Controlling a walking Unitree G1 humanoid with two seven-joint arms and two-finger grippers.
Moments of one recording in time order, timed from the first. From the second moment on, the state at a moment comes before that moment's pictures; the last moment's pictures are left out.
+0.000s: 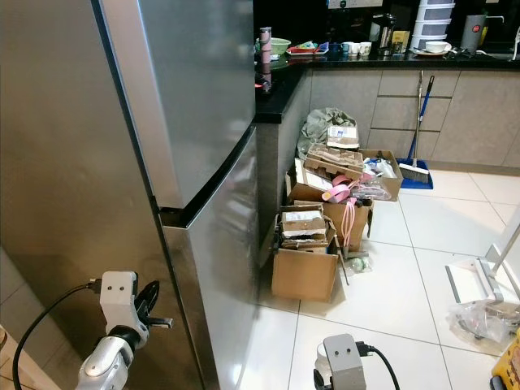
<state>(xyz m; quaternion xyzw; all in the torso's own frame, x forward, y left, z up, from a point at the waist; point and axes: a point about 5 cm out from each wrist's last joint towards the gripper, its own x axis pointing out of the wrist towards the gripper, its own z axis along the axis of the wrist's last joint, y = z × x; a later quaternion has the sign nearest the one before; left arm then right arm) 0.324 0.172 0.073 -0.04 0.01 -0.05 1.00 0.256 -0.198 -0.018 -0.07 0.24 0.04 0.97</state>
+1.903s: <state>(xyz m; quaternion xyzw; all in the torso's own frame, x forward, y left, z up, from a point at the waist) 0.366 0.135 0.104 0.02 0.04 -0.15 0.99 0.273 -0.197 0.011 -0.06 0.17 0.02 0.98</state>
